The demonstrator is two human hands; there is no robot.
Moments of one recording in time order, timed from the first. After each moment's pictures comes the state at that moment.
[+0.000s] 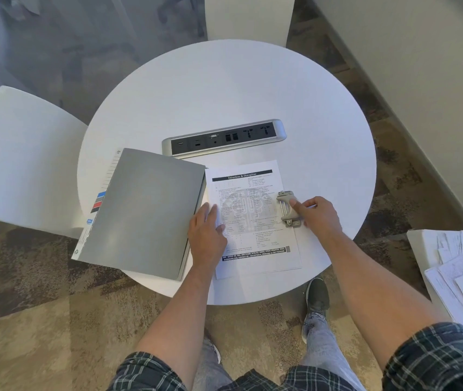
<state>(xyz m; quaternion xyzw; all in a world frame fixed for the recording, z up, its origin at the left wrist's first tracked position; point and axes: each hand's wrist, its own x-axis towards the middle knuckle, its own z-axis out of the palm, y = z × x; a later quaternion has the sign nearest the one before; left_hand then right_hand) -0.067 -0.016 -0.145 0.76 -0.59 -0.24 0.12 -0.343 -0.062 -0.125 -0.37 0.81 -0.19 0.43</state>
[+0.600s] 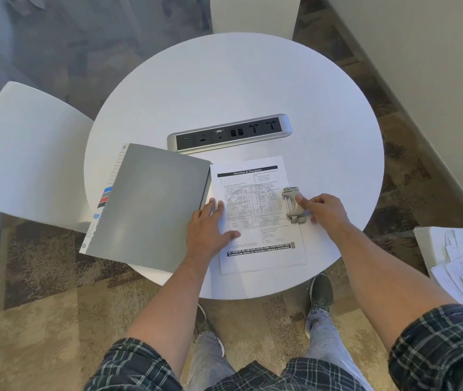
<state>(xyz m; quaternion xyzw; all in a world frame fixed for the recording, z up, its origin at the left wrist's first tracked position) -0.044 -0.024 -0.130 0.70 -0.67 -0.25 -0.02 -0.351 -0.066 -0.122 -0.36 0.77 -0.21 0.48</state>
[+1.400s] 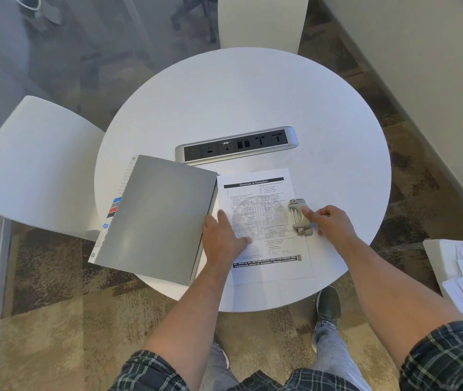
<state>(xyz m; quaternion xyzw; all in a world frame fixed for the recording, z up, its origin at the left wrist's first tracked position) -0.080 -0.035 -0.106 0.79 -0.55 -0.28 0.01 -0.350 -0.065 -0.119 -0.38 0.77 -0.20 0.47</state>
